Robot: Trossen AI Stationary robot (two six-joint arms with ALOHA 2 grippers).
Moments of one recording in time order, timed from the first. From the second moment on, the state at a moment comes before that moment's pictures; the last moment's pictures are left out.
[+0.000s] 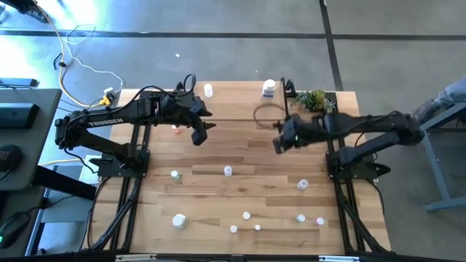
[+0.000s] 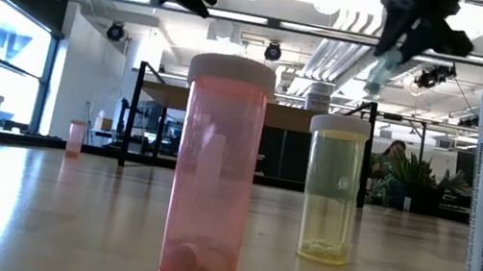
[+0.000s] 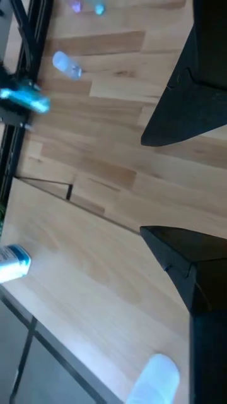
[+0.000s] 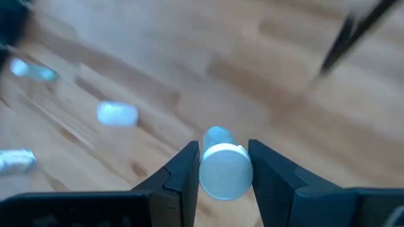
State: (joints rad) left arm 0.34 1.22 1.16 -0.60 -0.09 -0.08; right arm -0.02 1.22 1.20 -1.01 0.21 1.03
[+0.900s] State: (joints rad) left arm 0.34 1.22 1.16 -0.77 -0.07 -0.29; right arm -0.52 1.62 1.75 -1.31 -0.01 0.13
